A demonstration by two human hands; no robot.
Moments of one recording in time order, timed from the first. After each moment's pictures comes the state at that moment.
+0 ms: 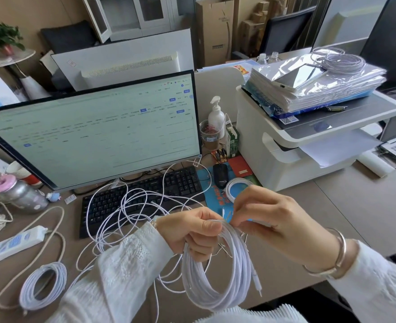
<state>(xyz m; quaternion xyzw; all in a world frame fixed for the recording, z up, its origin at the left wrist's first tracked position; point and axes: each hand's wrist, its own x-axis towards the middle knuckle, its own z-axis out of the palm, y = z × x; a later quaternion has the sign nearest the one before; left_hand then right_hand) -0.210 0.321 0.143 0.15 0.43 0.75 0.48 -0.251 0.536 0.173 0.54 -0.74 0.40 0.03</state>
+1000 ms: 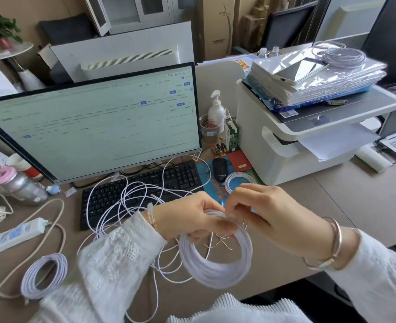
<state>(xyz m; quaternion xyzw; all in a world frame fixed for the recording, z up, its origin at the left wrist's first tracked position) -0.201 0.326 0.172 0.07 0.73 0.58 0.35 -0.241 0.529 0.184 0.52 -0.79 0.34 -0.02</state>
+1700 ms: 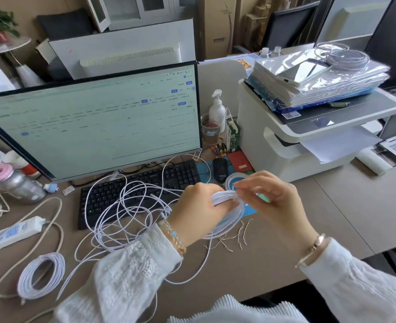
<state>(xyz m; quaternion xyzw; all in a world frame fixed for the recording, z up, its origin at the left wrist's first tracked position) -0.204 0.350 0.159 -0.02 0.91 0.41 -0.03 -0.254 0.518 0.140 0.29 -0.74 0.61 0.02</state>
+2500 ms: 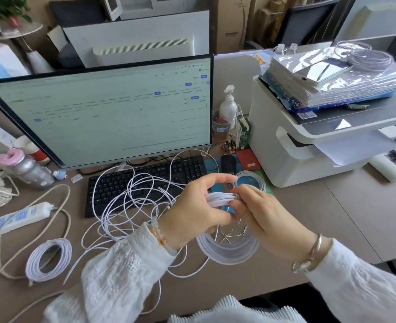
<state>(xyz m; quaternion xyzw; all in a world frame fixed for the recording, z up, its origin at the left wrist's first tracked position) -0.185 0.334 0.172 -0.07 0.72 0.68 0.09 -0.244 0.498 0.143 0.44 -0.81 0.38 -0.01</state>
